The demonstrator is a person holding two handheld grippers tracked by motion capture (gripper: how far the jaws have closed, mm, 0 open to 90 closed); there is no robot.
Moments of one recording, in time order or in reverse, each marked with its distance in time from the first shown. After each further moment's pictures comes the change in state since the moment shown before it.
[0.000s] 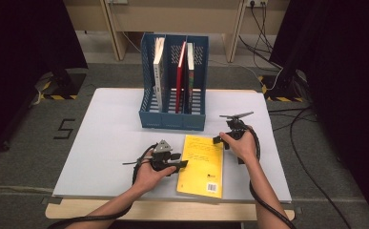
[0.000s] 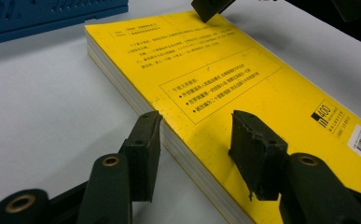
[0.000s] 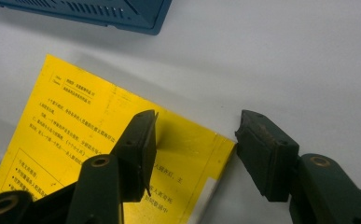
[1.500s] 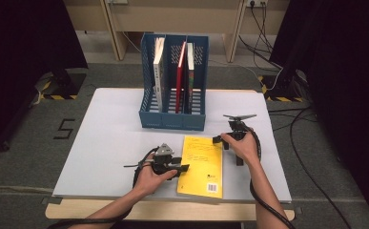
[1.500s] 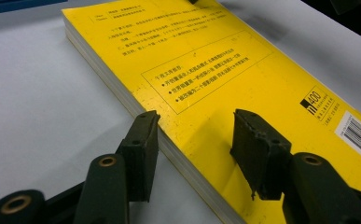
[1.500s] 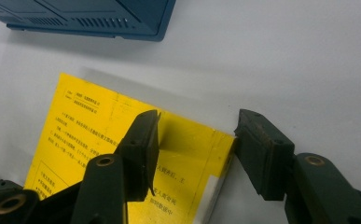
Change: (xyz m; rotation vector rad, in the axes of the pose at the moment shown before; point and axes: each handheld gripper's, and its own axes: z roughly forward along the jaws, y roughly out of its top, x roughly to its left) left arm -0.008 -0.006 0.000 0.032 -0.005 -0.016; right arm -0.003 -0.006 0.001 -0.040 0.053 0.099
